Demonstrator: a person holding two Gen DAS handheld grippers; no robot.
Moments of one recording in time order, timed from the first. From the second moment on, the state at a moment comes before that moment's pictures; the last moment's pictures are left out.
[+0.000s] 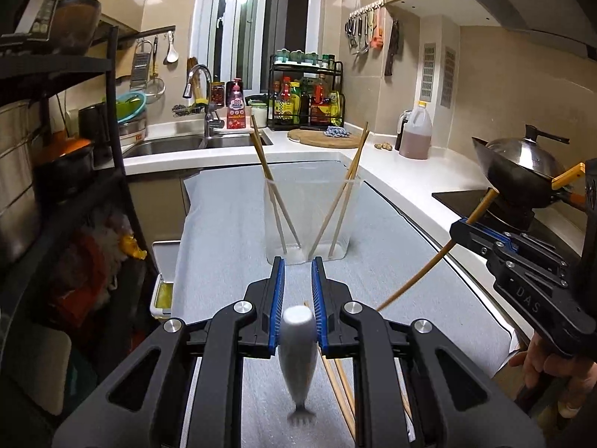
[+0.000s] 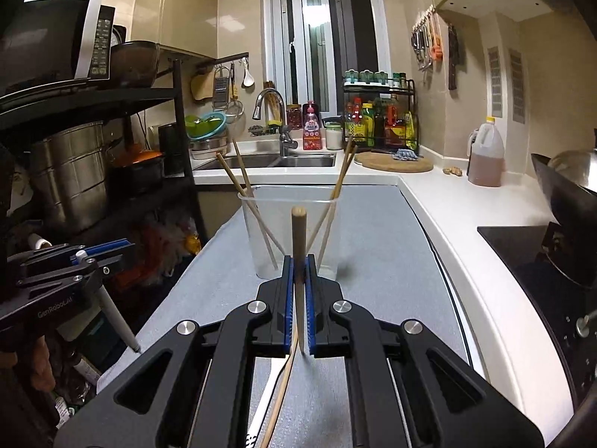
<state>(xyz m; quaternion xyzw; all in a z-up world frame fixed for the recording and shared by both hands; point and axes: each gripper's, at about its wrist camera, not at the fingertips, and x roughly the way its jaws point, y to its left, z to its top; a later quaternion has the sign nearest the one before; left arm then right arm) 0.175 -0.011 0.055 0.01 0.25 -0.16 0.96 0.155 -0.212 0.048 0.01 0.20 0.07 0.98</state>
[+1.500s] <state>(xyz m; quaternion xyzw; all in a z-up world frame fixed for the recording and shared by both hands) 0.358 -0.083 0.200 0.05 0.17 -0.19 0.96 0.335 -0.218 0.199 0.00 0.14 0.11 0.98</state>
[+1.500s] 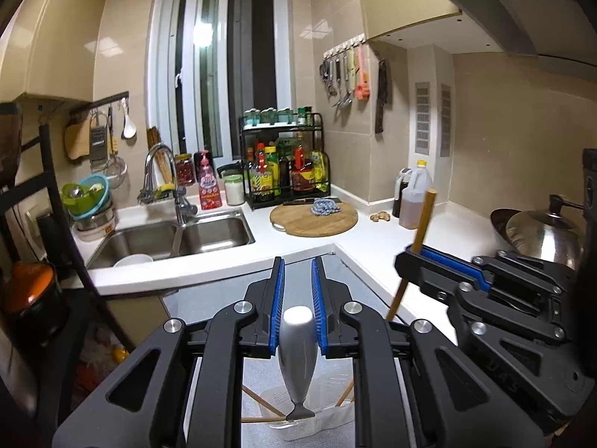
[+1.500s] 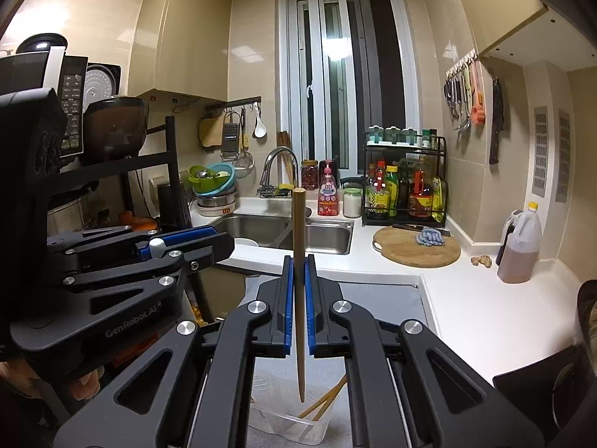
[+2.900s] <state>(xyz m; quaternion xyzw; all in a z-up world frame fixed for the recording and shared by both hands) 0.237 -0.014 0.101 0.00 0.23 -0.07 0.97 0.210 -0.229 0.102 0.06 0.19 0.05 0.98</state>
